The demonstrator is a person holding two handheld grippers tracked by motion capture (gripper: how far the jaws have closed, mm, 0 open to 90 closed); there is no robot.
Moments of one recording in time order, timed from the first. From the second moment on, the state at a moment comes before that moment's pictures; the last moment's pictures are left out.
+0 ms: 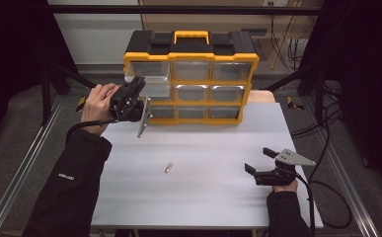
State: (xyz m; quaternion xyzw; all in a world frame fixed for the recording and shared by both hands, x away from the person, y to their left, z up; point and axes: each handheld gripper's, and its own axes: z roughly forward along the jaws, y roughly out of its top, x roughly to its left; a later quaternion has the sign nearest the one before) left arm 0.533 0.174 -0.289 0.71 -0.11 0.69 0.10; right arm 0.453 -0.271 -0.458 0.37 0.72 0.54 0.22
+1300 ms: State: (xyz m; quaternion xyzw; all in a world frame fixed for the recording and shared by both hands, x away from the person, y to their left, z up) left arm 0.516 0.177 -0.290 0.71 -0.12 0.69 0.10; right arm 0.453 -0.270 -0.458 0.37 0.72 0.54 0.22
